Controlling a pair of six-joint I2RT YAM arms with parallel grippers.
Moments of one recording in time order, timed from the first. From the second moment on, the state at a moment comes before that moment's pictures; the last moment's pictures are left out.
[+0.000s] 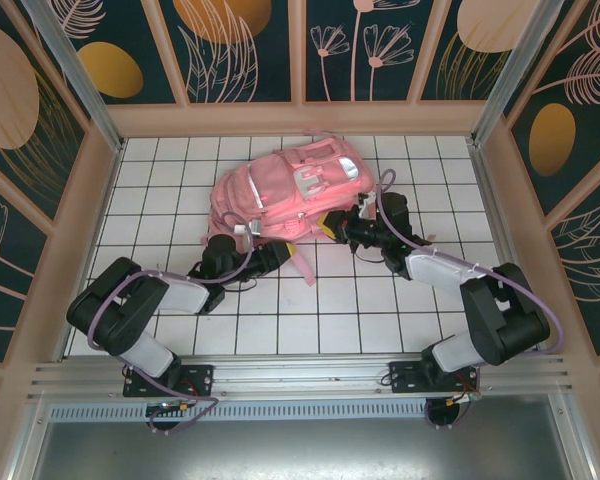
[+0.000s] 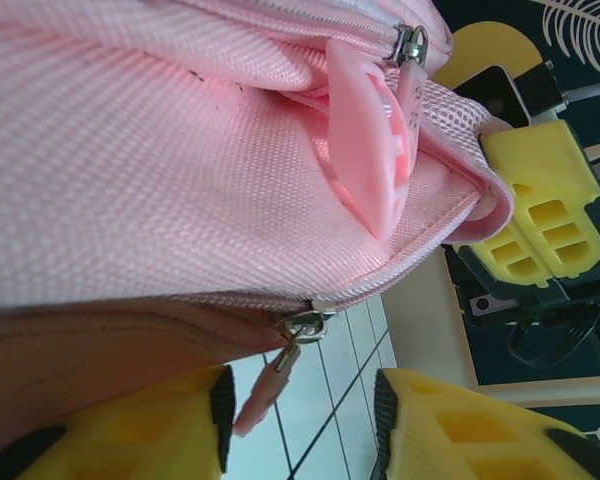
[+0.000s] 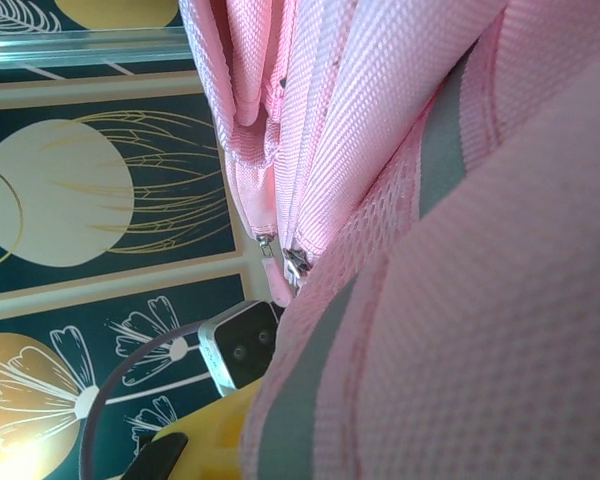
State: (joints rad) left arm -0.58 1.59 0.40 0.93 0.51 -1.08; right arm 0.46 1.44 0.67 0.43 -0.65 1.37
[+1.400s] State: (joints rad) left arm -0.54 1.30 0.33 0.64 0.34 -0.96; right arm 0.52 1.42 0.72 0.16 -0.56 1.06
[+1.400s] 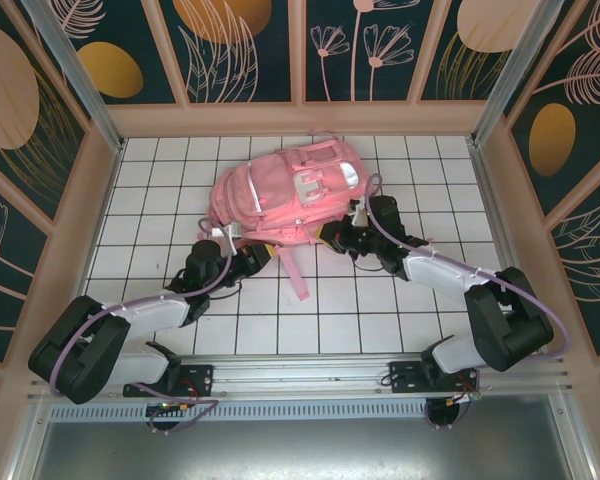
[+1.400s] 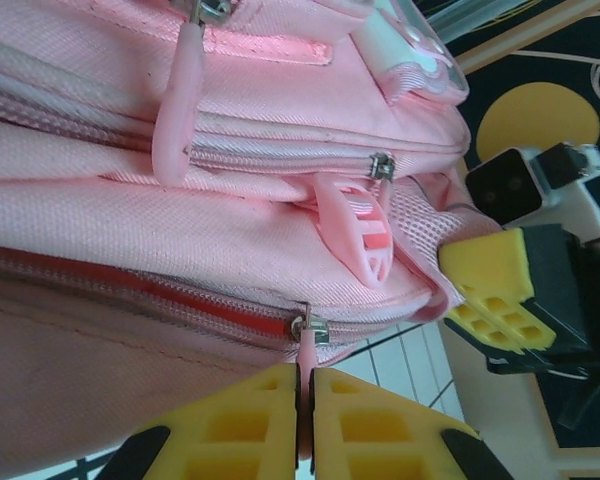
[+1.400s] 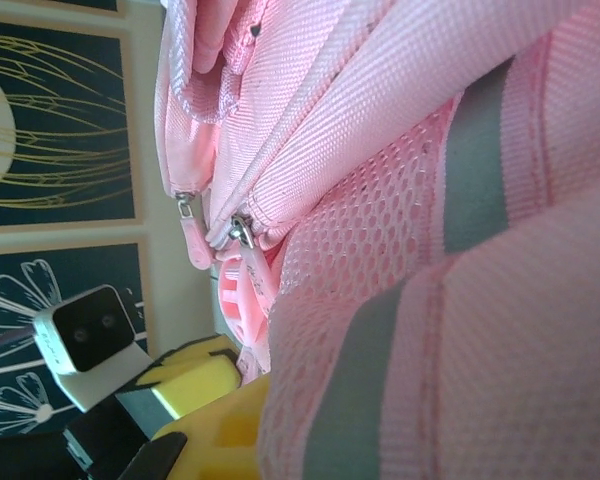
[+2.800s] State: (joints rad) left arm -0.53 1.40 0.49 0.41 0.39 -0.86; right arm 0.75 1.45 0.93 -0.39 -0.03 0.67
